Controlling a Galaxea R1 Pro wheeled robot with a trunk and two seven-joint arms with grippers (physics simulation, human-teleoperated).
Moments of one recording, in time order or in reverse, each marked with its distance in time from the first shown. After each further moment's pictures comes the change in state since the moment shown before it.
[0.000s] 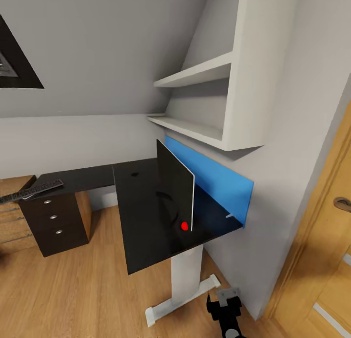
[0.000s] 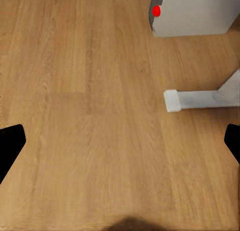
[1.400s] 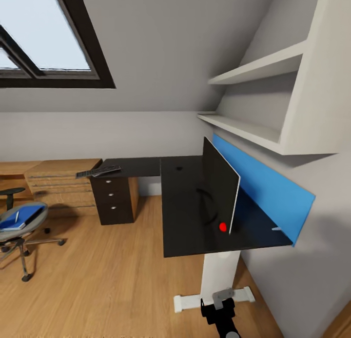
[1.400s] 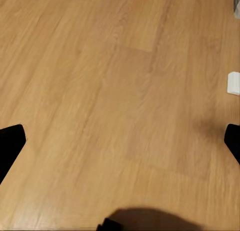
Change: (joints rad) left arm 0.000 0.003 0.006 0.067 0.008 0.006 0.010; right arm 0.008 0.001 0.001 0.003 0.007 -0.030 0.135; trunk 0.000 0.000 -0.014
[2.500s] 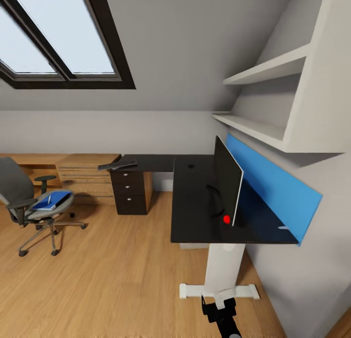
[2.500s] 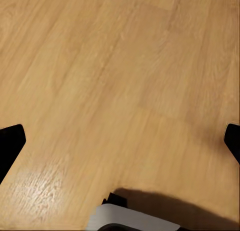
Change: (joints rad) left arm 0.000 0.000 -0.012 0.079 -0.005 -0.006 -0.012; right arm 0.000 -0.006 -0.002 0.020 -0.001 -0.084 0.005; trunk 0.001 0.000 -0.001
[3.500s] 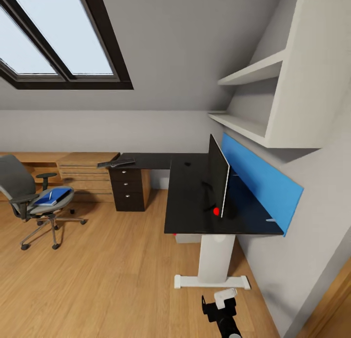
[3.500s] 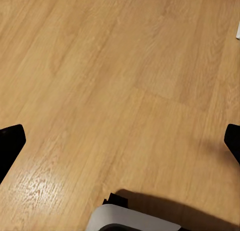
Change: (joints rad) left arm 0.000 0.001 0.001 0.000 0.001 0.000 0.000; right arm 0.000 0.000 -0.002 -0.003 -0.006 0.001 -0.001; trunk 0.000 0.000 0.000
